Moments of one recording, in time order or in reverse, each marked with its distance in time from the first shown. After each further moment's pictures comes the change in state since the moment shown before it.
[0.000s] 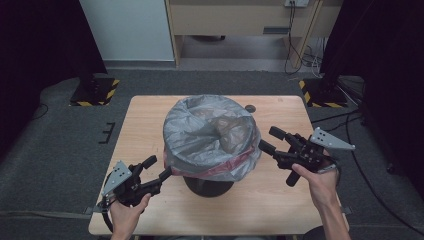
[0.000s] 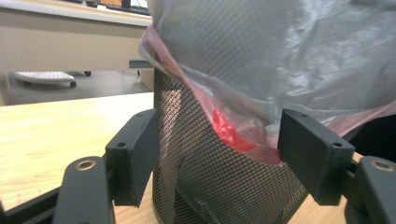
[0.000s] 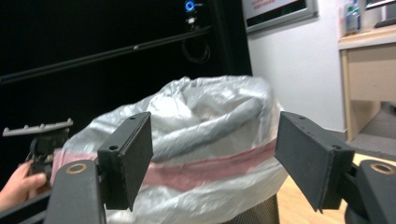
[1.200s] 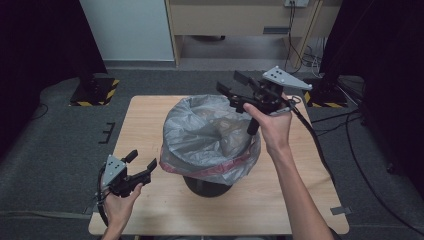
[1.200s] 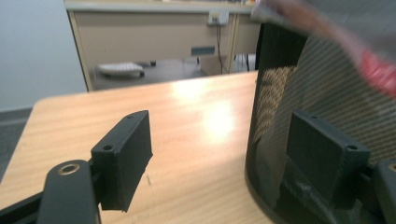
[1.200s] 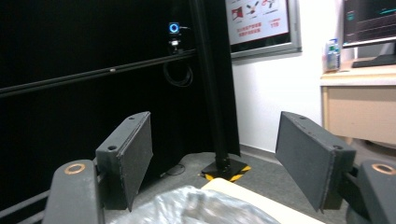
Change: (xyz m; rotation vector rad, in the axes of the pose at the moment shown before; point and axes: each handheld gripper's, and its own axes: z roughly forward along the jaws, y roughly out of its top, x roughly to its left) left arm 0.044 -0.016 0.006 0.079 0.238 0.089; right arm 0.035 0.095 0.135 -0.045 -0.093 -0.077
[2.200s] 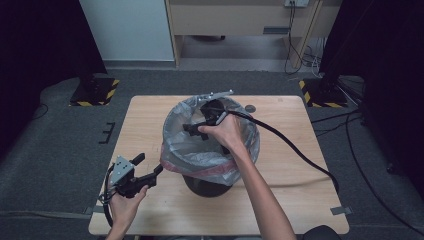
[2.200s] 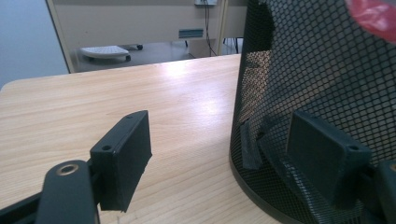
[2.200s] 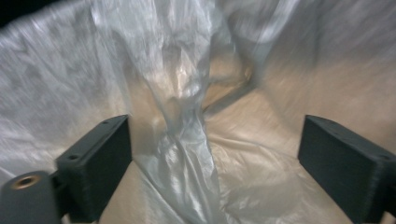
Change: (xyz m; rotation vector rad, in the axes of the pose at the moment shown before) left arm -0.009 -0.005 0.007 0.051 -0.056 -0.003; right arm 0.012 -0.104 0.096 0.700 -0.047 -0.001
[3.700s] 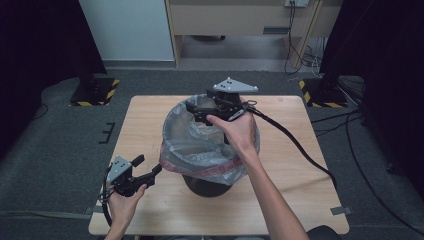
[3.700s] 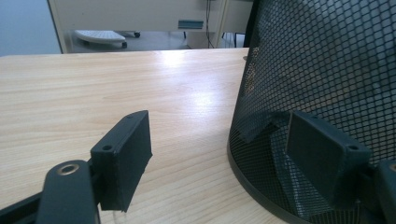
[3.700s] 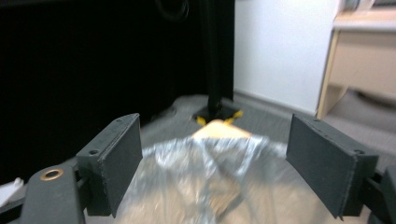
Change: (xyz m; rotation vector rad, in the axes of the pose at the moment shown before) left arm 0.010 -0.006 0.001 0.014 -0.004 -0.090; right arm 0.012 0.020 -0.064 -0.446 -0.015 -0.056
